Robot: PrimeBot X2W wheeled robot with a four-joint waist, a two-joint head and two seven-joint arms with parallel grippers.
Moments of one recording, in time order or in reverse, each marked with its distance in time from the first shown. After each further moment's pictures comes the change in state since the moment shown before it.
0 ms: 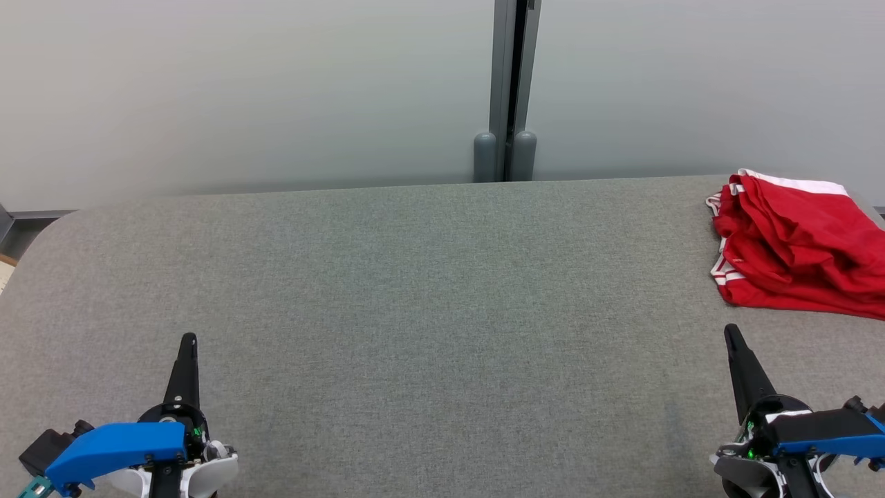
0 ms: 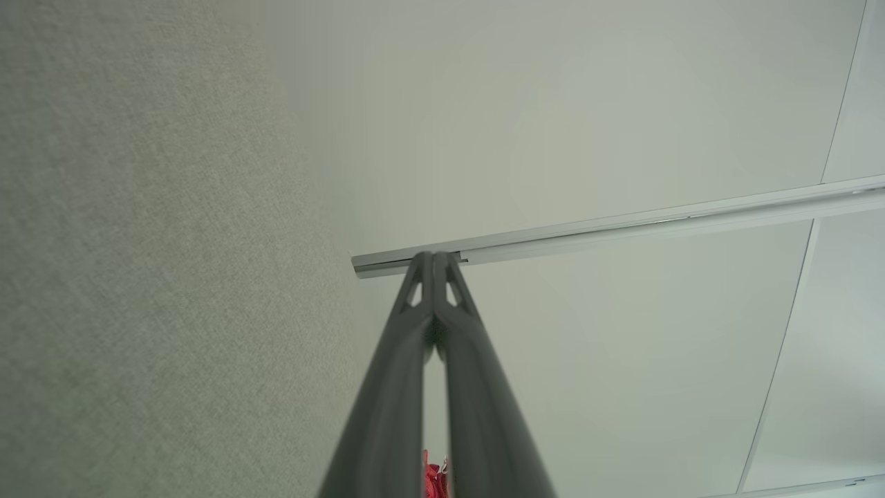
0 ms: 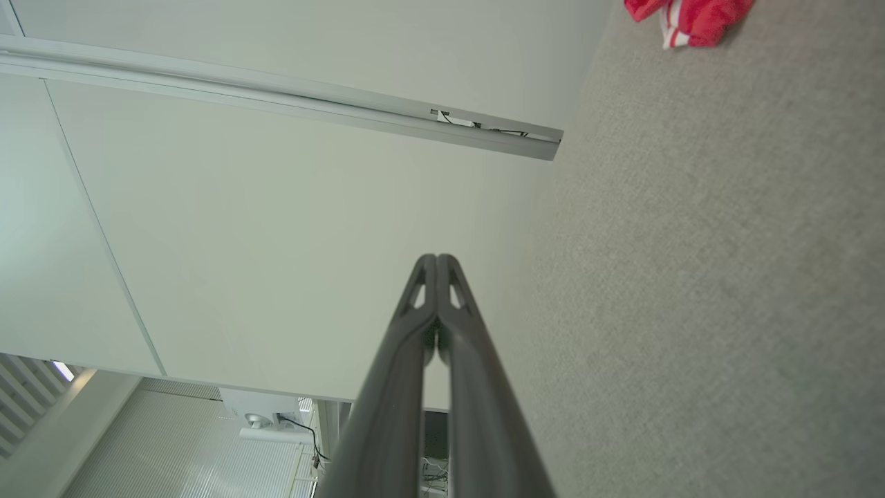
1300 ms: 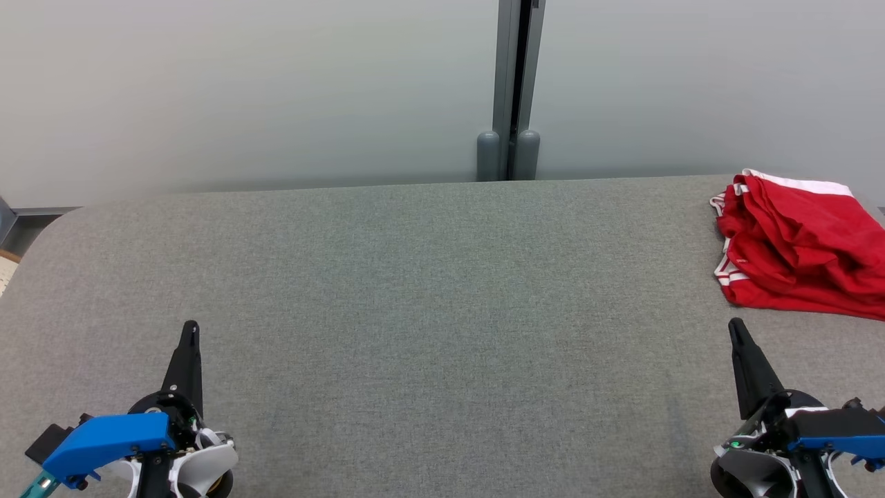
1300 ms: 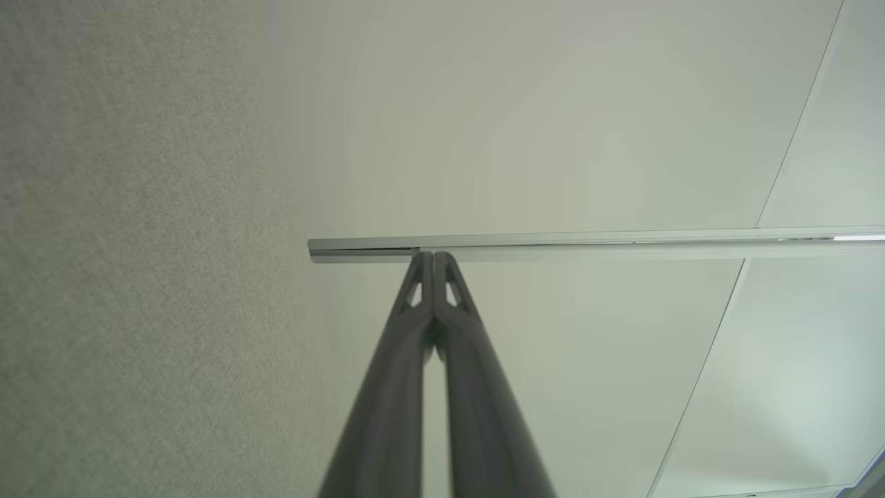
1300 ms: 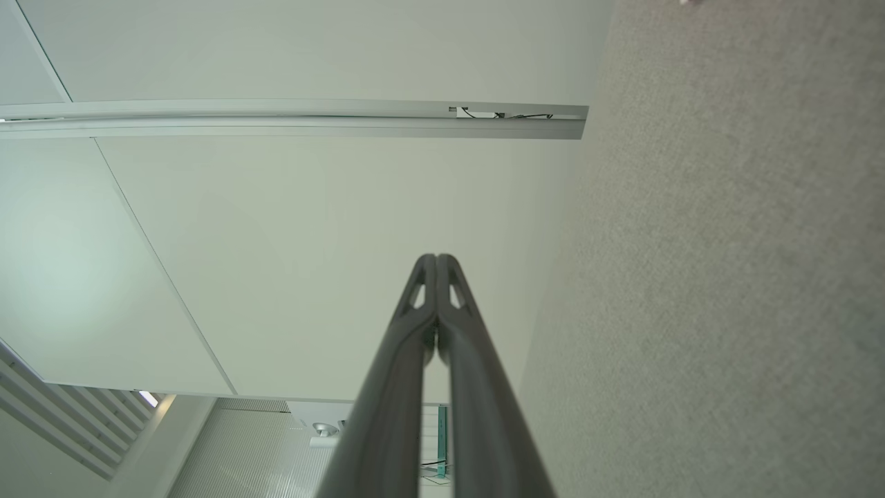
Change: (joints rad) left arm -0.024 0.000 0.007 0.000 -0.175 0.000 0.044; right arm -0.009 0.000 -0.017 -0.004 0.176 0.000 0.043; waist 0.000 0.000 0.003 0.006
